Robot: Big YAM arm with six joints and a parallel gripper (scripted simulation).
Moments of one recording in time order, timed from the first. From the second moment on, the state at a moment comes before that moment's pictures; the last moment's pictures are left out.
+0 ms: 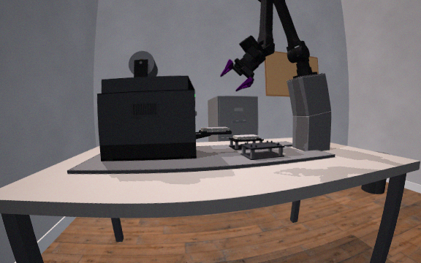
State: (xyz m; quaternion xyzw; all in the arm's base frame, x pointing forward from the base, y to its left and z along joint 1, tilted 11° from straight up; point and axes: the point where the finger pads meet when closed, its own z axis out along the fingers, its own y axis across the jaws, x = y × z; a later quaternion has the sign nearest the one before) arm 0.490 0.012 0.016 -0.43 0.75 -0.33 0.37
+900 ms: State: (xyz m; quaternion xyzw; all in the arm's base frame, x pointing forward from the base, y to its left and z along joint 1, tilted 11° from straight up) arm 0.461 -0.037 -0.023 -0.12 0.86 -0.17 0.47
